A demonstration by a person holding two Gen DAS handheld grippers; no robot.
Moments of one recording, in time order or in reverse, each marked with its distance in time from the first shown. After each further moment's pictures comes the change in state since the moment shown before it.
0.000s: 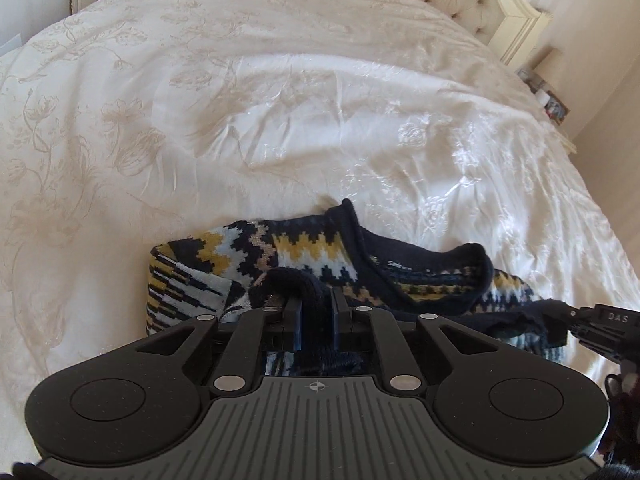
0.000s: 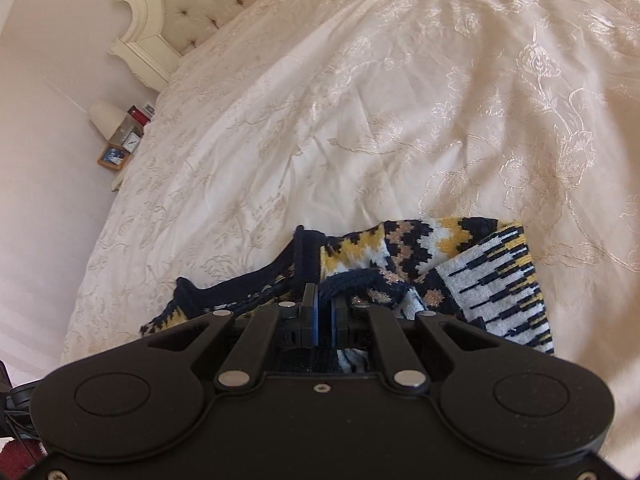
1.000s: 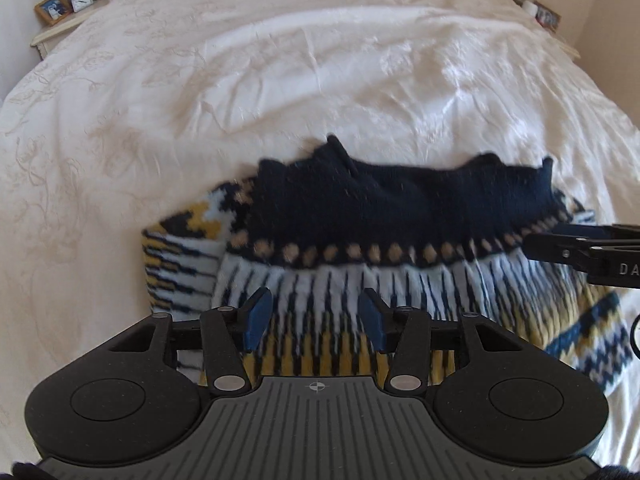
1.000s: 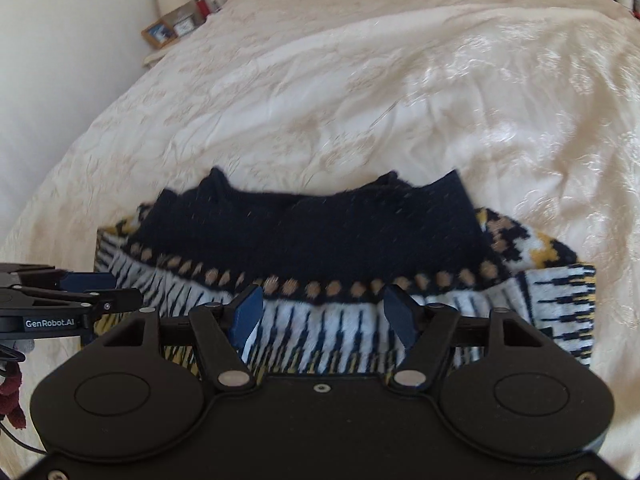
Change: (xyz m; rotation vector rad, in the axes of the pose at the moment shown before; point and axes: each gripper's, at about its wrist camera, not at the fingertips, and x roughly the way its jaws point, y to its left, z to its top) left arm 0.011 -0.035 -0.035 0.262 0.111 0.120; right arm 0.024 0.083 -0.048 -0.485 0.133 -0.068
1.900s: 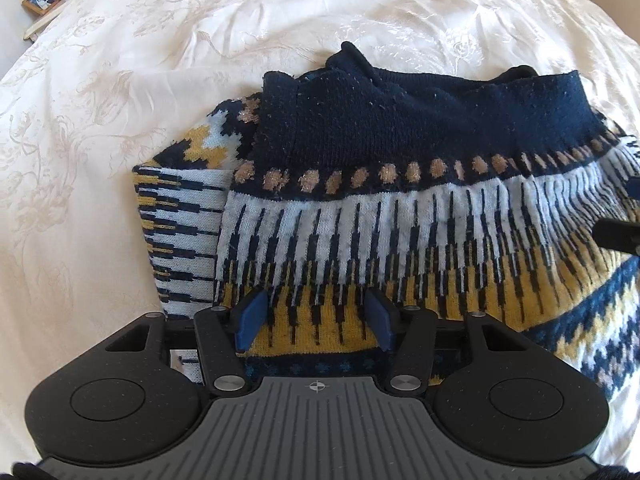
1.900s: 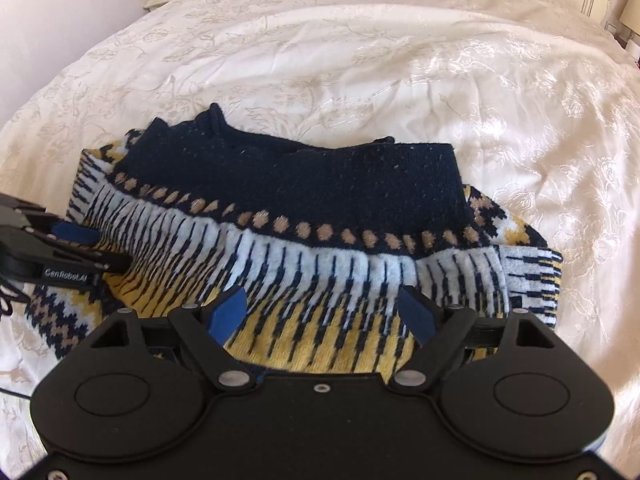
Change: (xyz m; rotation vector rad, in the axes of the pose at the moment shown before) left arm 0.031 0.006 -0.012 0.068 0.134 0.089; right arm -0.010 0.025 -0.029 -0.150 0.055 -0.141
